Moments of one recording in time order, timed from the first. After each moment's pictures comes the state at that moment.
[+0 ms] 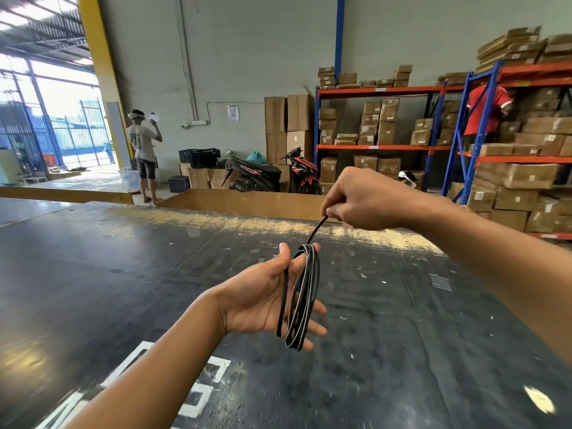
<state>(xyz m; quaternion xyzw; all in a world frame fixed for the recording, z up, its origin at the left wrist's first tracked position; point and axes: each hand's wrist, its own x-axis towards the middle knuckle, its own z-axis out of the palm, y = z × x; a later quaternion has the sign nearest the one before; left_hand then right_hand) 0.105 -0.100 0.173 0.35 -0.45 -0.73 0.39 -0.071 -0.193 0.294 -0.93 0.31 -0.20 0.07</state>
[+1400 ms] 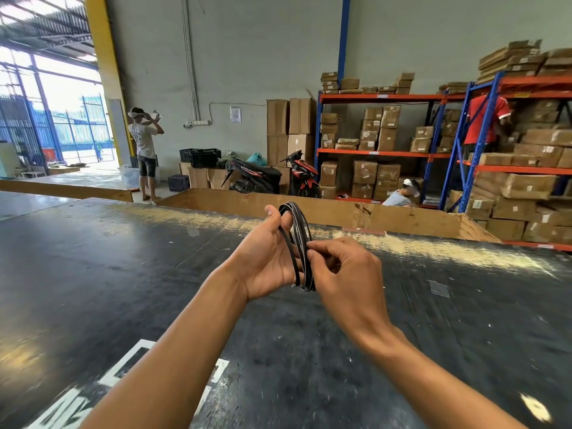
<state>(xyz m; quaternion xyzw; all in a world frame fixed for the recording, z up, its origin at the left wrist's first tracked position) 0.106 -0.130 0.199 0.25 -0.37 -0.67 0.59 -0.050 -0.127 0.184 -0.76 0.32 -0.55 0.15</state>
